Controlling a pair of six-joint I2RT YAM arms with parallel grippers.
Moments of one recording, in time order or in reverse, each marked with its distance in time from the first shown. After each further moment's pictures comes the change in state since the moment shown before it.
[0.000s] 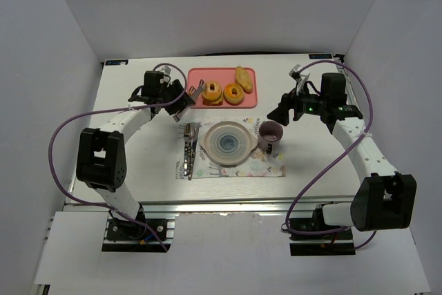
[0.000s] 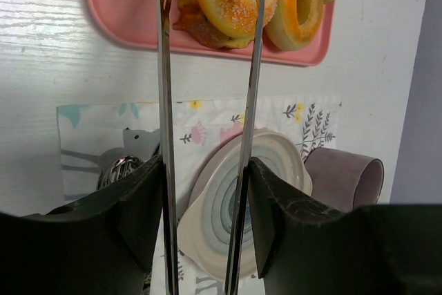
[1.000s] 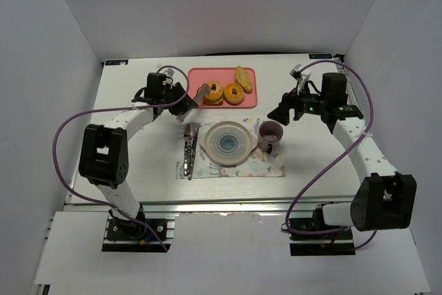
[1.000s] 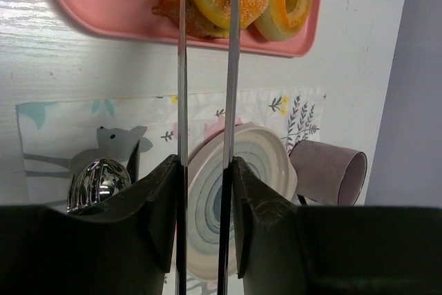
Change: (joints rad) left arm -0.013 0.039 -0.014 0.063 0.068 -0.063; right arm -0.006 0.000 0.000 0.005 -0.005 0.014
